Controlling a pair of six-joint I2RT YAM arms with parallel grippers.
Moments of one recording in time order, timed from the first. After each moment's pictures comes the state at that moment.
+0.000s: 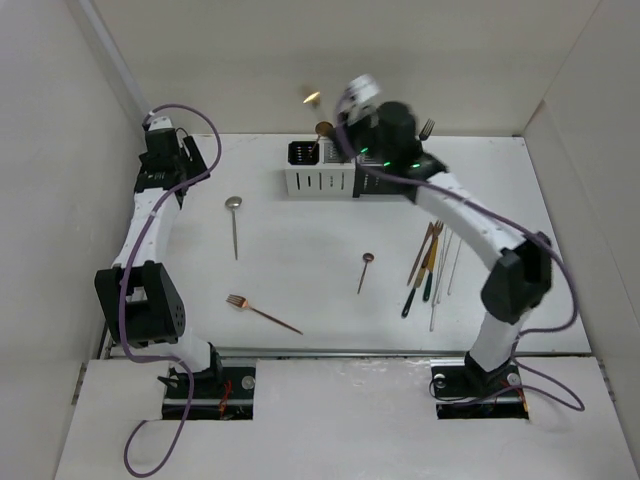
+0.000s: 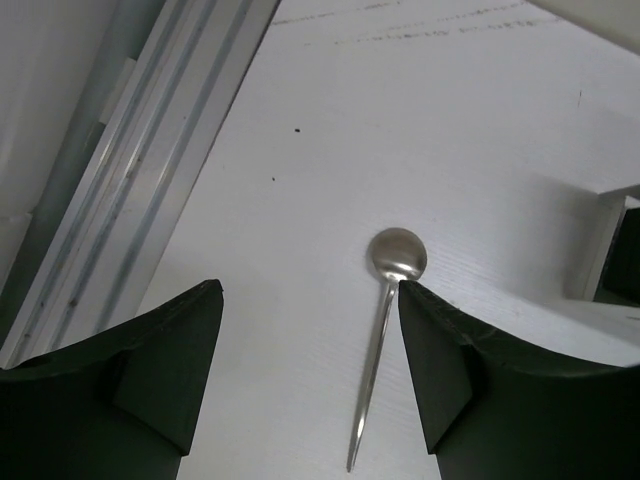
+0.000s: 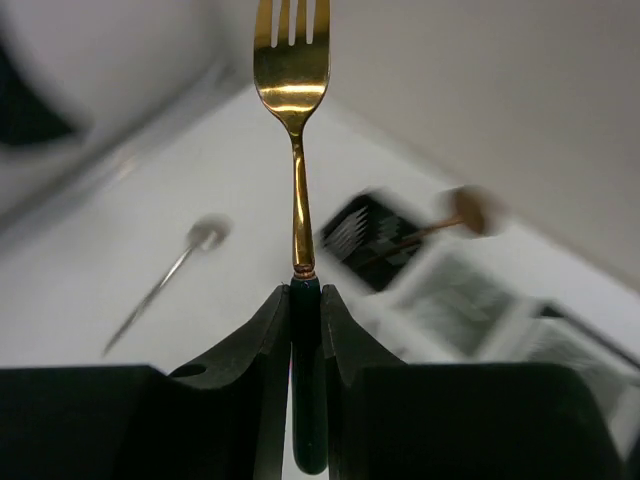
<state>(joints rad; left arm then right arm) 0.11 1.56 1.35 -0.37 -0.16 -0.25 0.65 1.85 1.75 -0.12 -0.17 -0.04</state>
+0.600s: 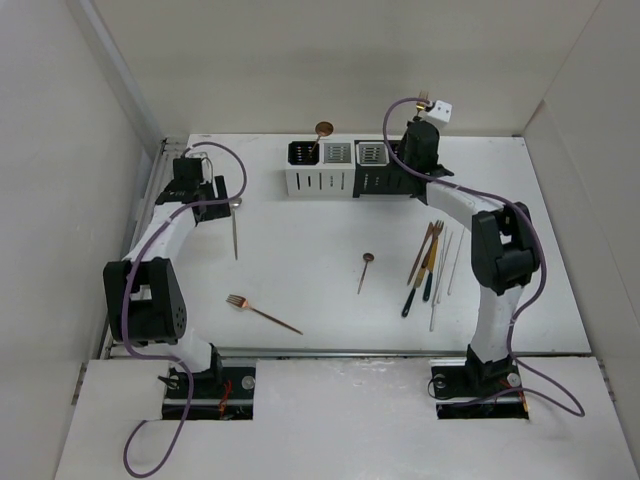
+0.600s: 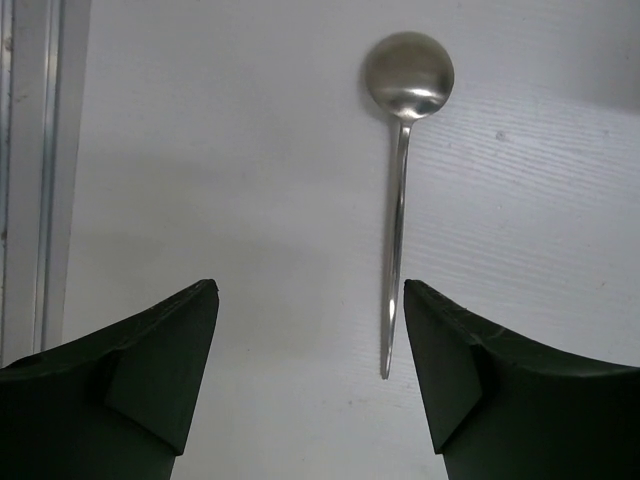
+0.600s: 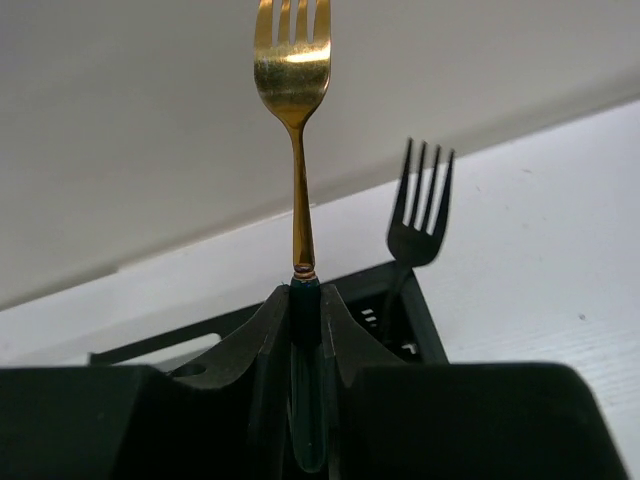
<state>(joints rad) 0.04 1.56 1.14 -0.42 -0.10 -0.11 0.31 1.99 1.50 0.37 0.48 0.33</state>
